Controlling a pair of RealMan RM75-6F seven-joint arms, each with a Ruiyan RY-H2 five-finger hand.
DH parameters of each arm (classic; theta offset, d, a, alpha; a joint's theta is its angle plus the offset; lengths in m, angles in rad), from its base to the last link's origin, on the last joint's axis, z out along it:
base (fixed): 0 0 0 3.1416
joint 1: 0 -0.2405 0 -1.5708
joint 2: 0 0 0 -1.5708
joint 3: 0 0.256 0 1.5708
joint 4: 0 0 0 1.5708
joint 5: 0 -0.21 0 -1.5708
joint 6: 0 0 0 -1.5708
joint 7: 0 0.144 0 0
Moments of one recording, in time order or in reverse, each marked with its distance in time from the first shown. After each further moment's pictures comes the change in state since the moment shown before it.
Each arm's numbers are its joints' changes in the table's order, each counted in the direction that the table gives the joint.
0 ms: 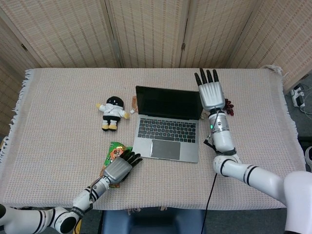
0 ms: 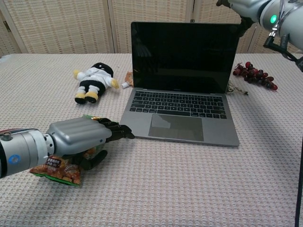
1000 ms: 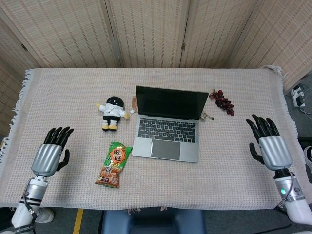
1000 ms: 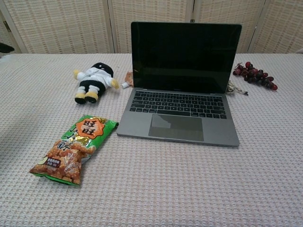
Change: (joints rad) left arm -0.363 -0.357 -0.018 0.131 -0.144 -0.537 -0.314; right arm 0.636 -0.442 -0.354 0.461 0.613 -0.415 0.684
